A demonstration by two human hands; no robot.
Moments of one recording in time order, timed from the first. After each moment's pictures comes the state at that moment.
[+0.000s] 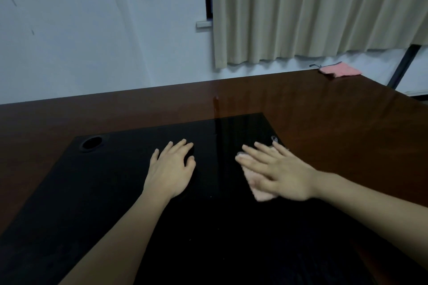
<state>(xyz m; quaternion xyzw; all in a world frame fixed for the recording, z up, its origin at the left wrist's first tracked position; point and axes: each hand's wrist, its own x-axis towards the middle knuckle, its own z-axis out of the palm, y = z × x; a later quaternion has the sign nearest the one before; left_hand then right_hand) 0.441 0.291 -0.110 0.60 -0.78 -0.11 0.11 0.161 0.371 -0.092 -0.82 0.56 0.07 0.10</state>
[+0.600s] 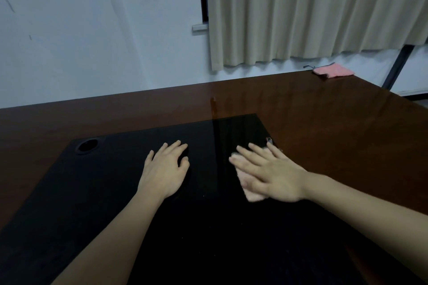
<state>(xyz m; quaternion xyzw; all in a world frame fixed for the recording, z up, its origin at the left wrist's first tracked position) 0.440 0.293 -0.109 0.60 -0.78 -0.11 0.11 0.162 0.376 -0.093 -0.82 0.56 0.07 0.10</state>
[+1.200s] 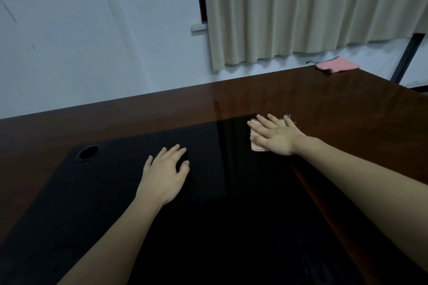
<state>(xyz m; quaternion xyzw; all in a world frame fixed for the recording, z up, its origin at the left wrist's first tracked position) 0.437 0.294 -0.107 0.61 -0.78 -0.12 0.11 0.110 0.278 -0.099 -0.72 0.68 0.05 0.10</state>
